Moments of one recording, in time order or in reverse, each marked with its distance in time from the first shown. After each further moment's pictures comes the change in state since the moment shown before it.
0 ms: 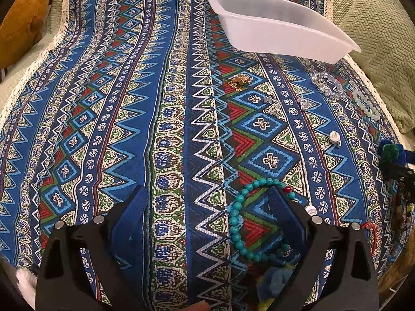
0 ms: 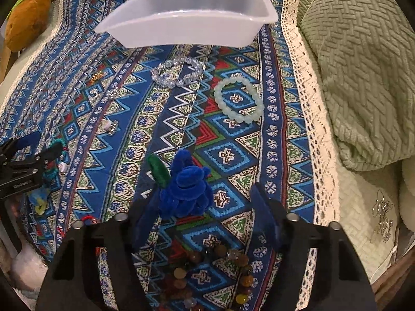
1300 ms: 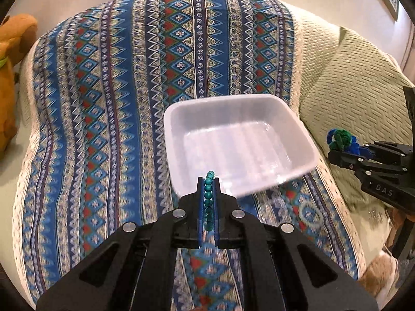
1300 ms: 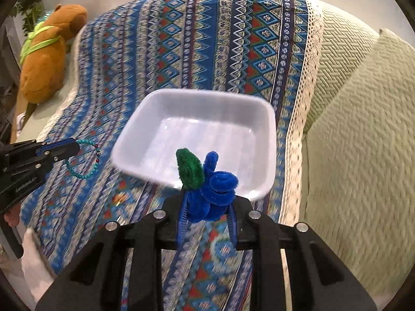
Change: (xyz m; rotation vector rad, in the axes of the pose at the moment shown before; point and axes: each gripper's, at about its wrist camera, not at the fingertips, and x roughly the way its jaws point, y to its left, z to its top) left arm -0.076 -0.033 0.198 0.096 -0.172 -0.127; right arm -0.073 -0.021 0.181 -0.055 -0.237 0.084
